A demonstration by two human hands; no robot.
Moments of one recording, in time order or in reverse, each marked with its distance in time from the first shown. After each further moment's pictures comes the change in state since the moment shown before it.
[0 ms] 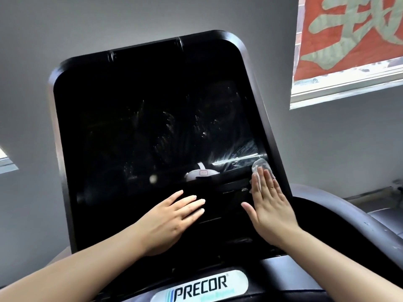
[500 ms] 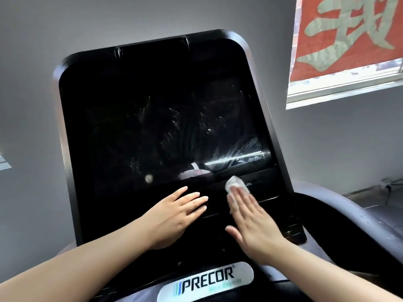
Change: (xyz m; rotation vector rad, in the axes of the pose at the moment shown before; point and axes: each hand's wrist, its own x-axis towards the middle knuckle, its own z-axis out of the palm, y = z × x) left_hand -0.008 -0.003 0.003 0.001 0.001 0.041; right_hand -0.028 -0.050 0.001 0.003 -0.070 -0.209
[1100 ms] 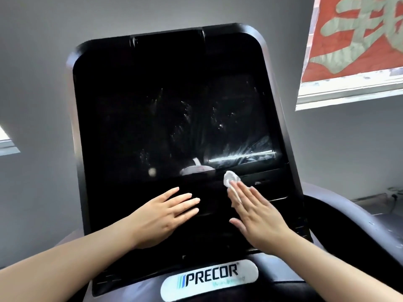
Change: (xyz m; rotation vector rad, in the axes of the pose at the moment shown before) left_hand -0.037 -0.007 0.021 0.016 0.049 0.028; right_hand 0.014 0.011 -0.001 -0.065 -0.018 -0.154
